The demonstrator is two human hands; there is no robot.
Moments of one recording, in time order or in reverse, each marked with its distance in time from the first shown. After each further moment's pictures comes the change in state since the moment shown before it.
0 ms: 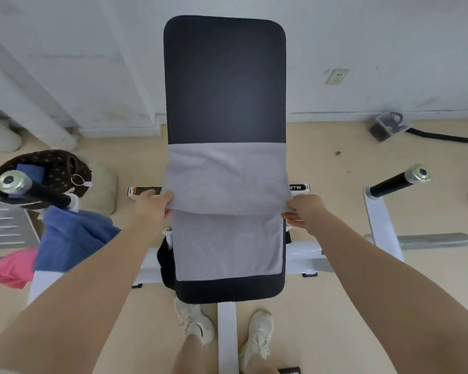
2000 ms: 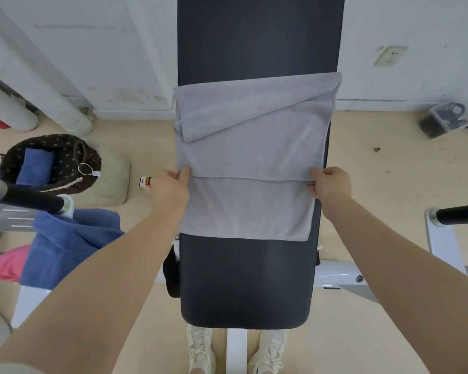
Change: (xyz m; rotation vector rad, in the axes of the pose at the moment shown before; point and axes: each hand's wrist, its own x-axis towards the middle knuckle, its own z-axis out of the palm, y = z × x) left_hand 0.087 0.009 0.045 0.587 0.360 0.136; right_hand 0.083 -0.053 0.045 -0.013 0.200 -0.276
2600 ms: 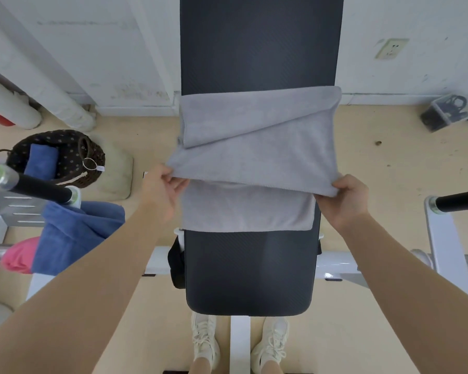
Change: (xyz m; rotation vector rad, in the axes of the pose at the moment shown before) left_hand -0.022 -0.010 -0.038 -1.229 -0.401 -0.224; right_hand -0.037 0.023 -0.029 0.893 -0.439 0.103
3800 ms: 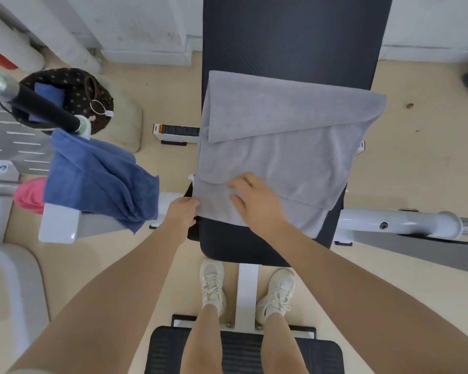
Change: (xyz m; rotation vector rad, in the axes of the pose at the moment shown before) left_hand -0.044 -0.115 -0.112 0.706 0.226 -0.344; right_hand -0.067 0.179 0.032 -1.670 -0.485 -0.570
